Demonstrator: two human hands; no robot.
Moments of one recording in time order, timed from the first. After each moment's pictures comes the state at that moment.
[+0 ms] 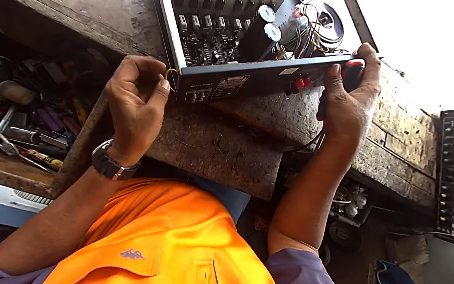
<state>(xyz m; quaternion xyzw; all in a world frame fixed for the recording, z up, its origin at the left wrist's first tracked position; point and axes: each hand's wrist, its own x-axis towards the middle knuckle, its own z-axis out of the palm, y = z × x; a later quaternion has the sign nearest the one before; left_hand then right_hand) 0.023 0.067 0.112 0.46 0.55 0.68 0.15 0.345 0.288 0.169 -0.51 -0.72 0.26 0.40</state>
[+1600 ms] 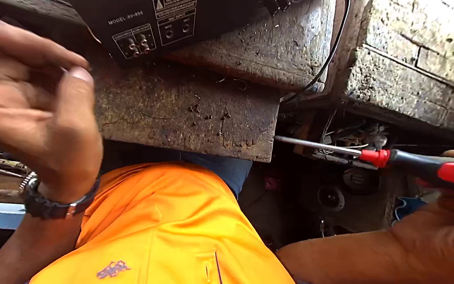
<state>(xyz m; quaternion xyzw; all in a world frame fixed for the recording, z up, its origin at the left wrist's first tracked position) 0.031 0.019 0.117 0.53 0.59 0.59 0.13 0.480 0.048 0.187 -0.48 -0.64 0.17 0.58</state>
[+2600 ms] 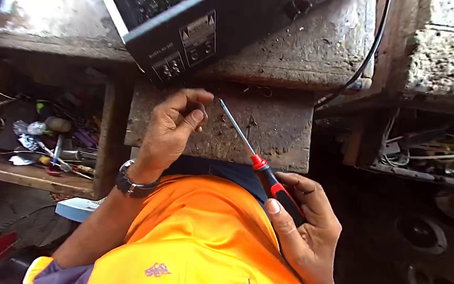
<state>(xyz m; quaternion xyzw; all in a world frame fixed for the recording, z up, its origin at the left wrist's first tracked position) 0.076 0.043 0.107 0.57 0.49 0.52 0.41 0.354 -0.014 0.099 -0.42 -0.67 0.42 0.46</state>
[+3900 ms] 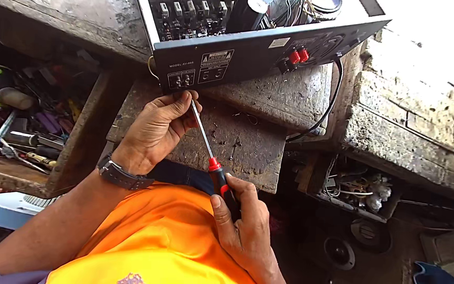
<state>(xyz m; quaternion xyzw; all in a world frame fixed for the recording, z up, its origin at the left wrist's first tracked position) 0.077 0.060 0.111 0.15 0.34 0.69 0.62 0.316 0.004 0.106 -0.37 -0.80 0.31 0.34</state>
